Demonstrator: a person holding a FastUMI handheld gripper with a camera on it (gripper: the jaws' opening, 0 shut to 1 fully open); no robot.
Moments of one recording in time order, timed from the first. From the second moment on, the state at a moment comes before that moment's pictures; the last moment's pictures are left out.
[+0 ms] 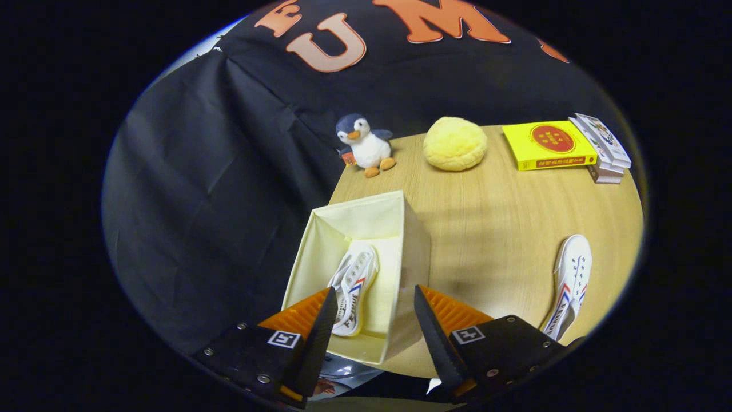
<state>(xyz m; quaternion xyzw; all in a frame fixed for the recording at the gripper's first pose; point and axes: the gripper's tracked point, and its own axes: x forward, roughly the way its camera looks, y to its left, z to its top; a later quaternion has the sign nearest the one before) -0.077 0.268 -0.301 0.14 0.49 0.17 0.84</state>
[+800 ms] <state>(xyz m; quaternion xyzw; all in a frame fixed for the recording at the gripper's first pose) -0.162 -0.005 -0.410 0.03 0.52 -0.04 0.85</state>
